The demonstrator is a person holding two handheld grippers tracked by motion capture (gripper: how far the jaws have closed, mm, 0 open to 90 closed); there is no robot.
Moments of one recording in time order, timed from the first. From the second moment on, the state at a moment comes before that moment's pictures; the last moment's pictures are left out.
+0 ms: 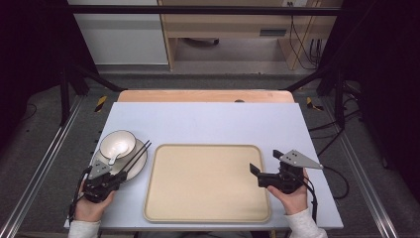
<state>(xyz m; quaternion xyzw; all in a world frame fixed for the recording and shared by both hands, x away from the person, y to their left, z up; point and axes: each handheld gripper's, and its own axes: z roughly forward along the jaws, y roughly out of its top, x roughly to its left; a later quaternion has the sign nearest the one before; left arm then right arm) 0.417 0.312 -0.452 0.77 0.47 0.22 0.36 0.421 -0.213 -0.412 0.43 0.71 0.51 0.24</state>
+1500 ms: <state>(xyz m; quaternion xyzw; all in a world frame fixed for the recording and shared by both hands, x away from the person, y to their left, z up) 0.386 0.215 -0.415 0.68 0.53 0.29 0.42 0.417 -0.217 -0.405 0.43 0.70 0.52 0.25</state>
